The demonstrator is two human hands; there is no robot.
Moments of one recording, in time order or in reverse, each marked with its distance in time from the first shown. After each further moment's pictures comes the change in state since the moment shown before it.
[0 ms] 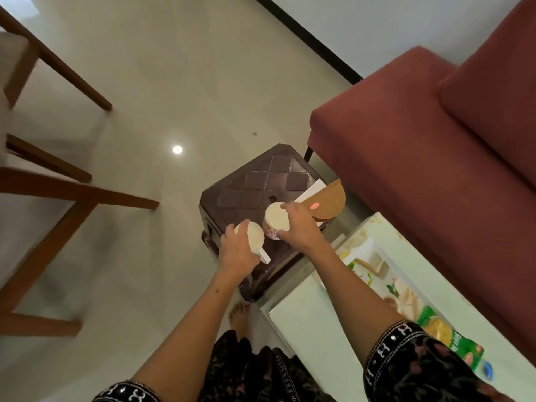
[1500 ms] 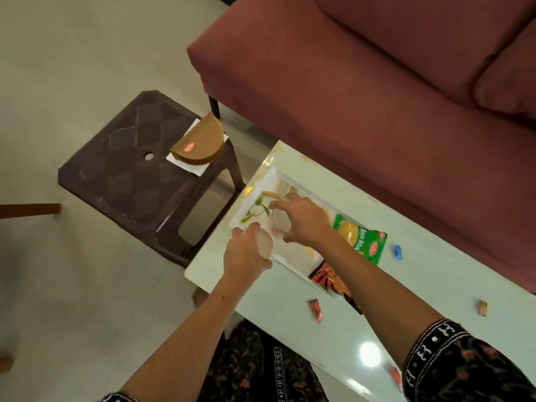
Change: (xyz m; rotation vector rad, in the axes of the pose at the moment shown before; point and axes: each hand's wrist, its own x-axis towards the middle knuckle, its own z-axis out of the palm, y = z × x) left_hand -0.129 0.133 0.222 0.184 -0.233 0.194; right_hand -0.185 0.239 -0.035 -0.205 -0.077 0.164
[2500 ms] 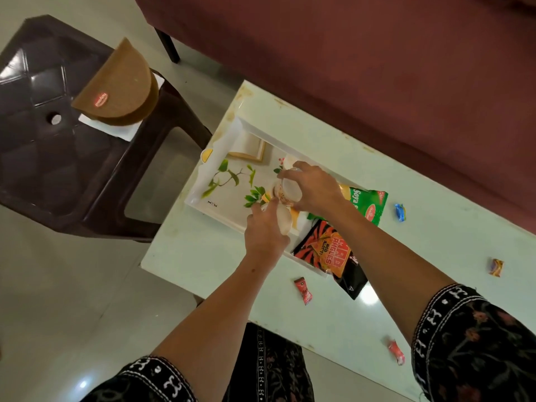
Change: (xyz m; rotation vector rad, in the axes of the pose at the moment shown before) left_hand 0.064 0.043 0.138 0.048 -0.055 0.068; right_hand 0.050 0.133 0.087 -0.002 -0.028 0.087
